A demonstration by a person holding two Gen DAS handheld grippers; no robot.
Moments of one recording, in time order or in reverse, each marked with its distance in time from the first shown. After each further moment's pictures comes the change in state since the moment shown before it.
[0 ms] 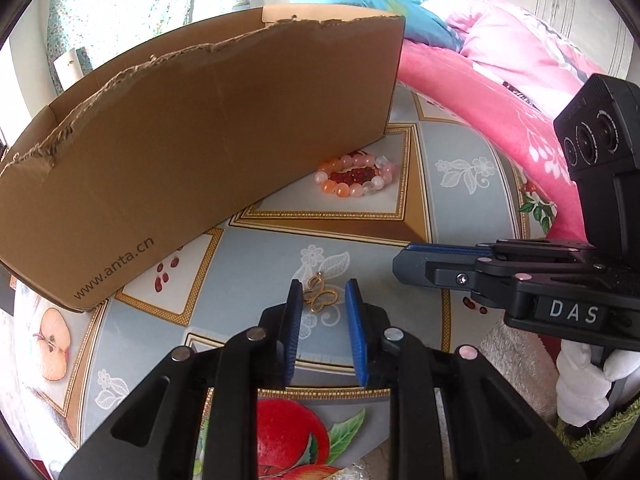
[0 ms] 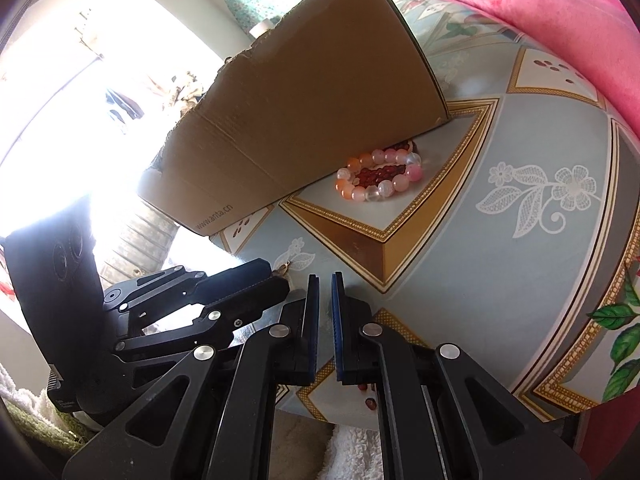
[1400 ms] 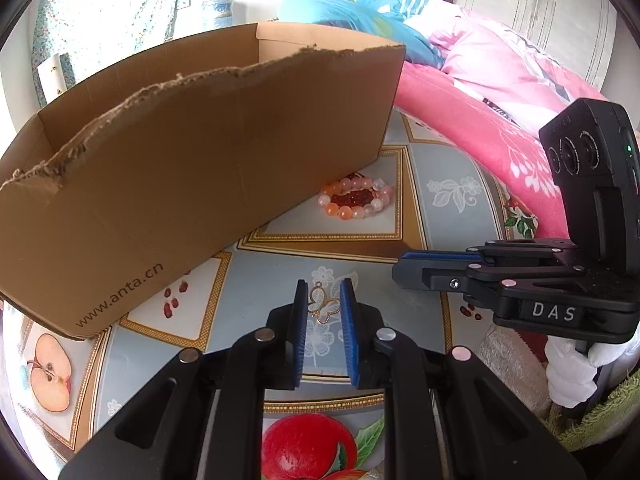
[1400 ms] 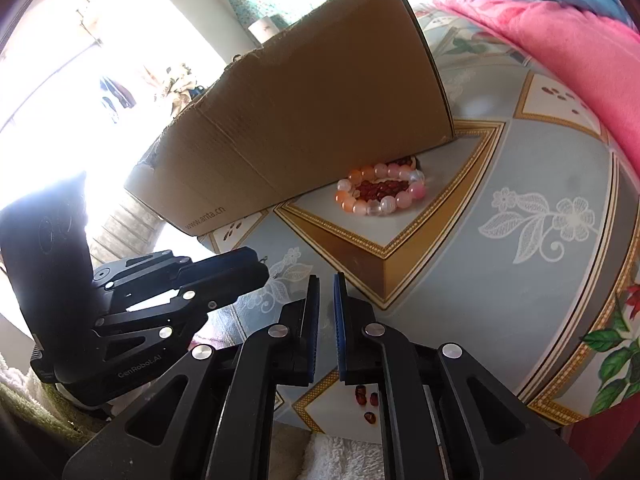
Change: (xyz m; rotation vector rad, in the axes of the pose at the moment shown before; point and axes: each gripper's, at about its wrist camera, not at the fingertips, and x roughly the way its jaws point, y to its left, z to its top) left arm -0.011 0.031 0.002 0.012 -0.064 -0.116; right arm -0.012 0.015 0.004 -0.064 -0.014 -0.088
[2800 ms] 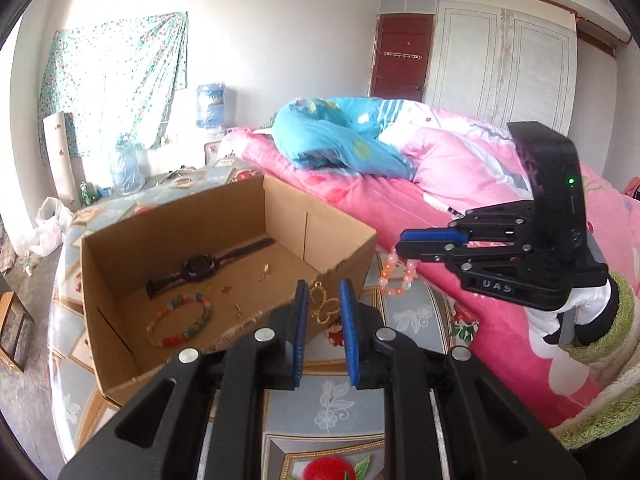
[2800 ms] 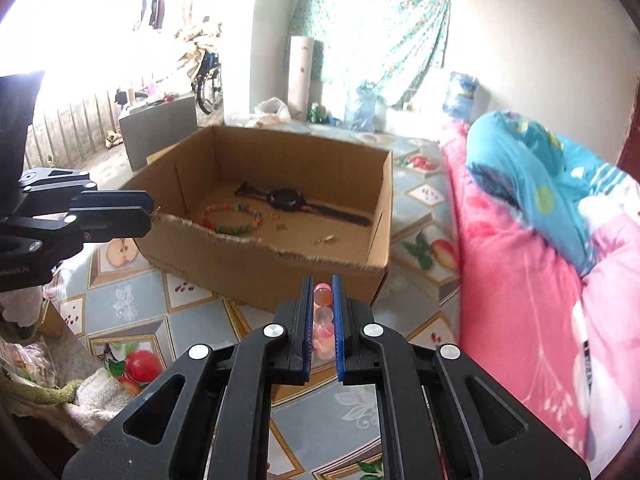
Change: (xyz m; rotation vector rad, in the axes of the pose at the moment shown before) left arm -0.122 0.023 0.057 0.042 -0.321 -0.063; right arm -0.090 0.064 0.100 -0.541 -0.153 -0.331
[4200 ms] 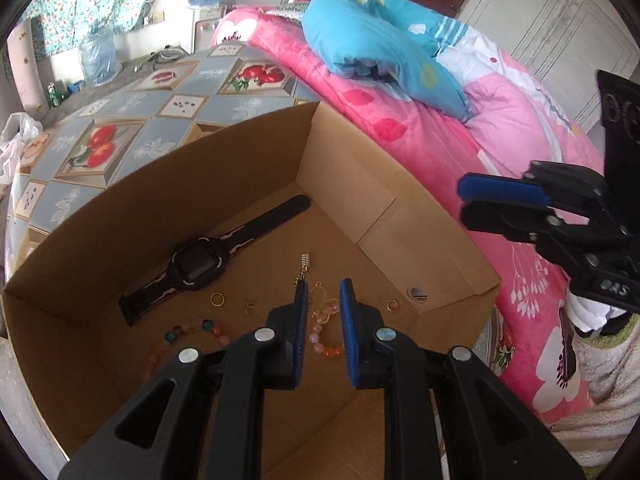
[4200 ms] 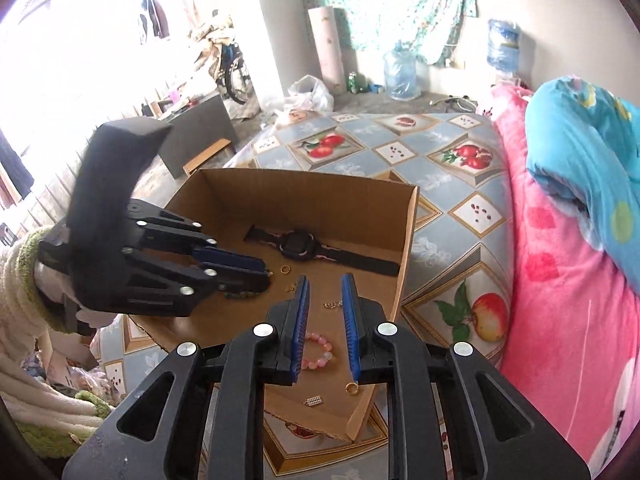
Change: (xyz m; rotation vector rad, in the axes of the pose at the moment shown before) left arm 0.184 0.100 0.072 -0.174 0.522 -0.111; right arm 0.096 -0.059 0.086 0.121 0.169 0.275
